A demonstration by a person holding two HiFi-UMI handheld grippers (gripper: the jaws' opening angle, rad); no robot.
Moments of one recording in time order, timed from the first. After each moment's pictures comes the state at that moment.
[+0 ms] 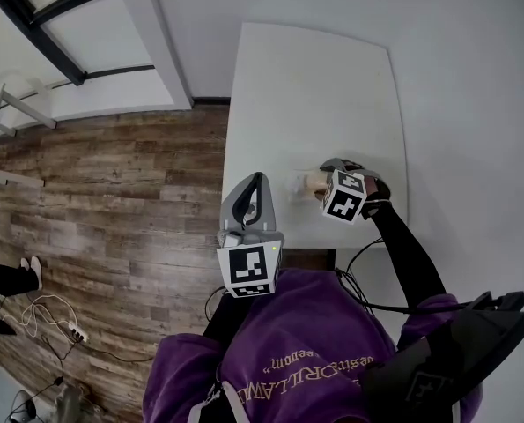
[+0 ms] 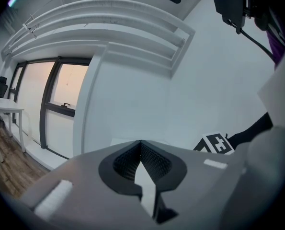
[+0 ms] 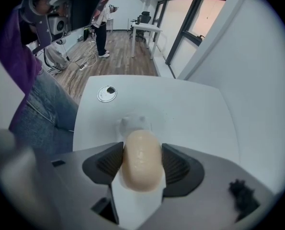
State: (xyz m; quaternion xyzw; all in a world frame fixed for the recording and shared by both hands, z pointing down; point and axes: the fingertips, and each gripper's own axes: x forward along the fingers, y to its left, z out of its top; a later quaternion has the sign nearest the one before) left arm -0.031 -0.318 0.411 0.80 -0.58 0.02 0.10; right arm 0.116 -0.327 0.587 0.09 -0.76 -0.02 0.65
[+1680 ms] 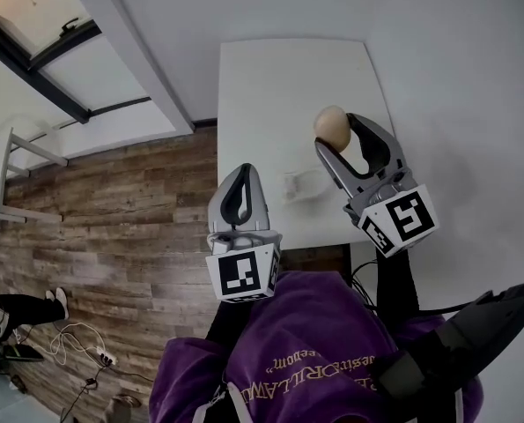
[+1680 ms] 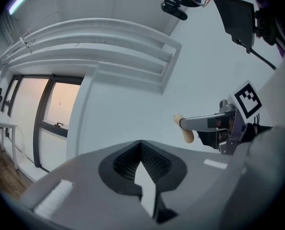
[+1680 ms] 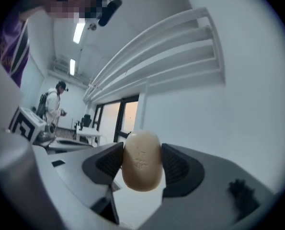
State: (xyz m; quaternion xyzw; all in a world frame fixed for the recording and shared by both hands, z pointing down) left arm -0.009 -0.314 0.324 0.81 -0.58 -0.04 0.02; right arm 0.117 -0.339 0.271 0.45 -0.89 -0.06 0.06
